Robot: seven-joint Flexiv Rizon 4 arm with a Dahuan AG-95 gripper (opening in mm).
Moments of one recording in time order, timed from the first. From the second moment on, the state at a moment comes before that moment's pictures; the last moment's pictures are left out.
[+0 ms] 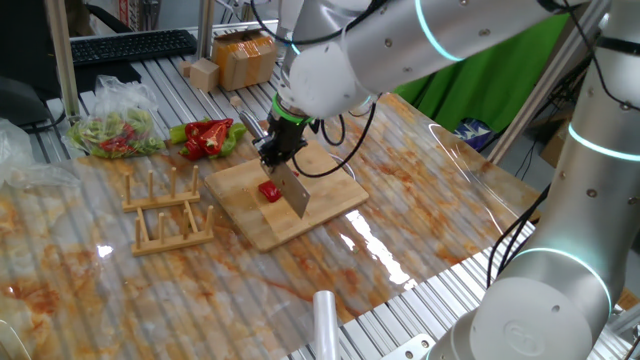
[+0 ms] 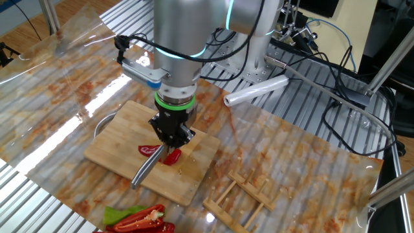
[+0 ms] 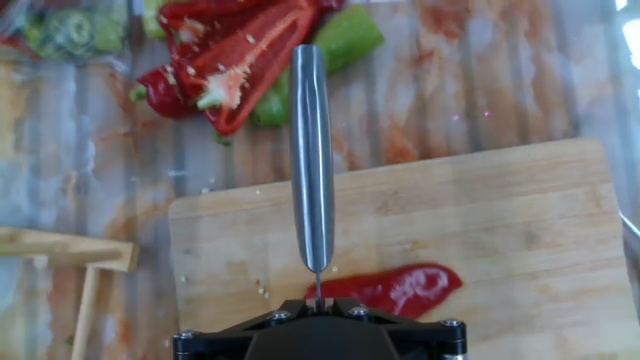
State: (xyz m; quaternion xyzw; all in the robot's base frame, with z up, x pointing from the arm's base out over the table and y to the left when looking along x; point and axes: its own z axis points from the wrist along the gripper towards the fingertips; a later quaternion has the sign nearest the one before) arm 0.565 0.006 0.086 0.01 1.00 0.02 0.06
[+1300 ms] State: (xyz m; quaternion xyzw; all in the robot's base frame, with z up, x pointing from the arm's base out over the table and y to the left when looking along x) arm 0.568 0.014 0.048 0.01 1.00 0.02 0.08
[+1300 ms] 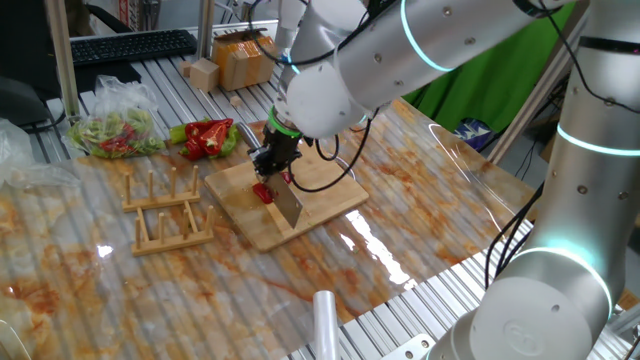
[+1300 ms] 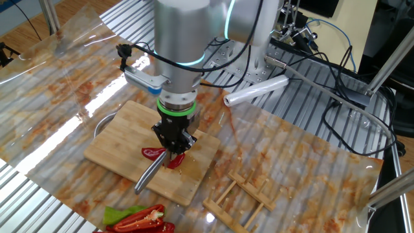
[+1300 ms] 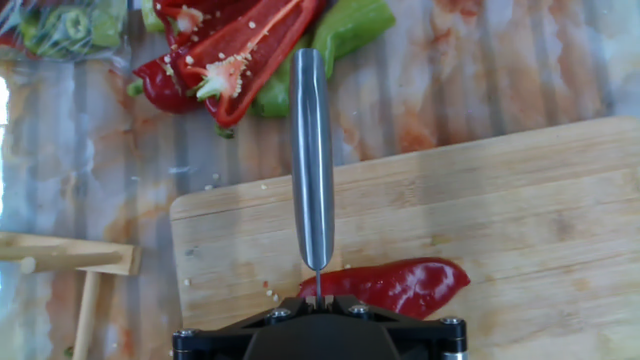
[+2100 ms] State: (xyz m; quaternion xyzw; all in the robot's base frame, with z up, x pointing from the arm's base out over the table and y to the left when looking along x) arm 0.565 0.017 0.062 0.02 1.00 0.02 0.07
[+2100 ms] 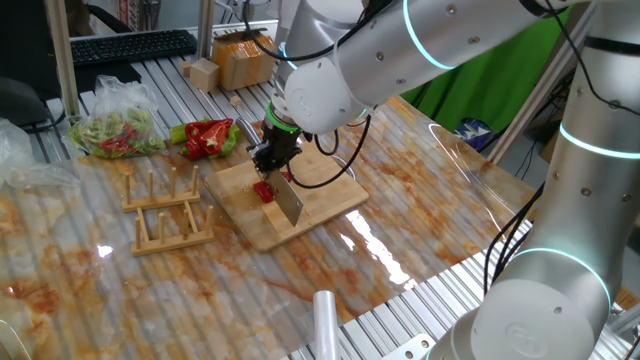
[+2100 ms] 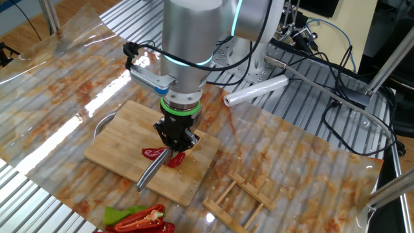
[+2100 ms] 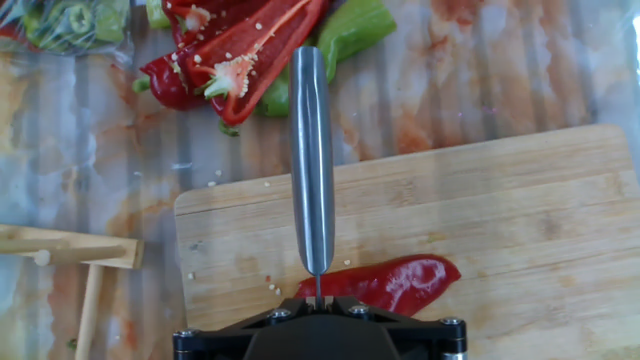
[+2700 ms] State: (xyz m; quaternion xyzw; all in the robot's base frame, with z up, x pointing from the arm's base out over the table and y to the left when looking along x) arm 0.566 0.017 0.063 0.02 1.00 0.02 0.05
